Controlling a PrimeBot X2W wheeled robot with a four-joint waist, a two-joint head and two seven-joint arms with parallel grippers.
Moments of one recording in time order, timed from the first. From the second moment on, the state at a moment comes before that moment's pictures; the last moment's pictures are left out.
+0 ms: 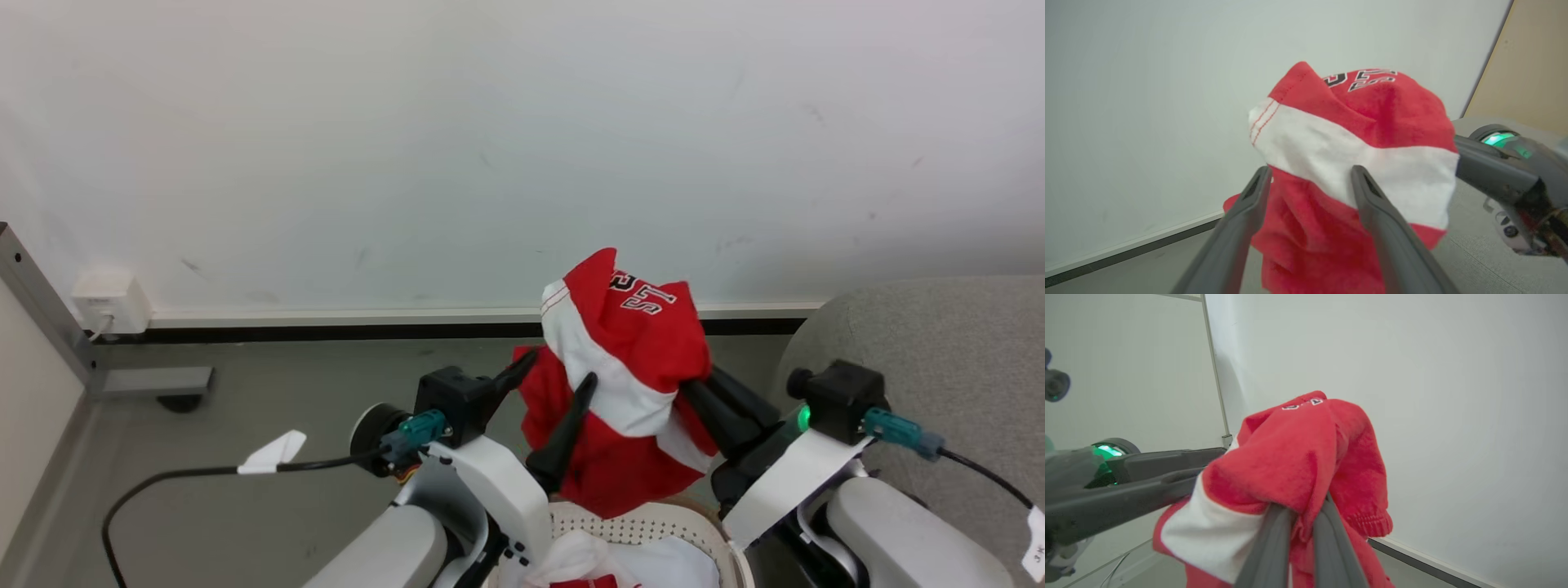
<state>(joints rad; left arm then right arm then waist) -0.50 0.19 -0.74 0.21 -0.52 0.08 -0.04 -0.60 -0.31 0.87 0.38 0.81 0.13 -0.26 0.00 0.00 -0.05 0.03</state>
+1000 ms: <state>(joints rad) -0.48 0.14 -0.81 0.26 -0.51 0.06 -0.09 -0.46 -0.47 0.60 0.30 0.75 0.13 -0.26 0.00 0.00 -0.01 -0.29</state>
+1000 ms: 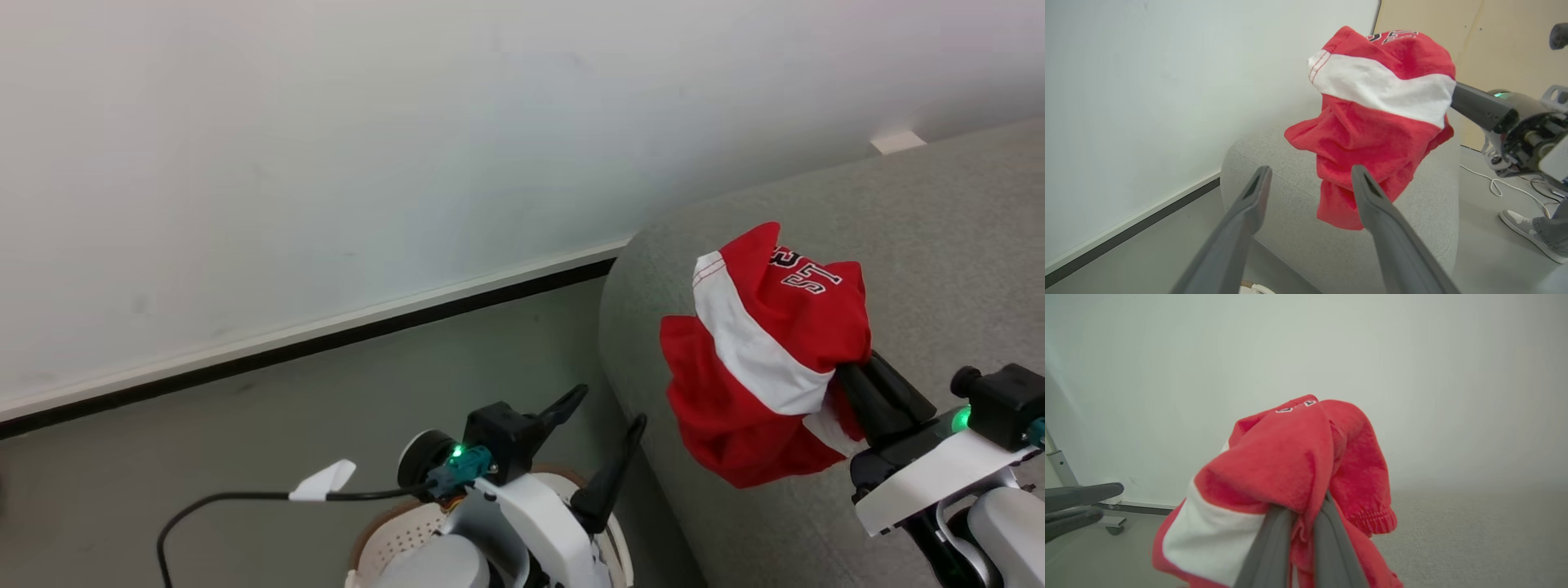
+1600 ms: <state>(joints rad) -0.61 0.10 -0.86 0.30 -0.48 0.02 -0.09 -0.56 -0.50 0.30 0.51 0.81 0.13 -0.26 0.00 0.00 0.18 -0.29</state>
